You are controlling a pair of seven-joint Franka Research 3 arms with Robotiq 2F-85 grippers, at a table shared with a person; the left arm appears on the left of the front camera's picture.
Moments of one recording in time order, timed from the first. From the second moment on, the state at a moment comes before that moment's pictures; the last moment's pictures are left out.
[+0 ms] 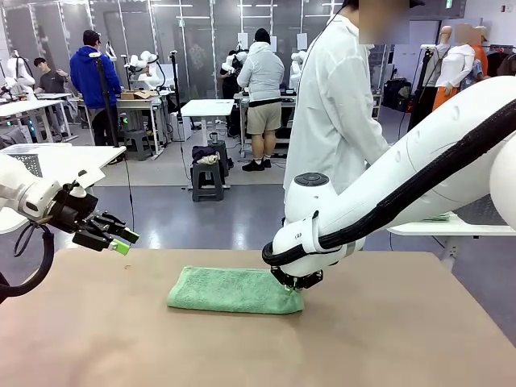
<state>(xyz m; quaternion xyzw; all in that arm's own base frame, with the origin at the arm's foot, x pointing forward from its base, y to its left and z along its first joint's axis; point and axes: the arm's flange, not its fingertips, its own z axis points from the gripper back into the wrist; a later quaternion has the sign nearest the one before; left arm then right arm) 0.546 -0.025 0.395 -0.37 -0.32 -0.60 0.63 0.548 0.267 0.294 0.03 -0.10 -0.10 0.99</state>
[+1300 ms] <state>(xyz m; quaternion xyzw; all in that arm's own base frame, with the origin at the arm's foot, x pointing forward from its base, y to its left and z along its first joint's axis) 0.546 -0.025 0.395 -0.37 -0.32 -0.60 0.63 0.530 0.261 0.382 -0.01 -0.19 0.02 0.98</state>
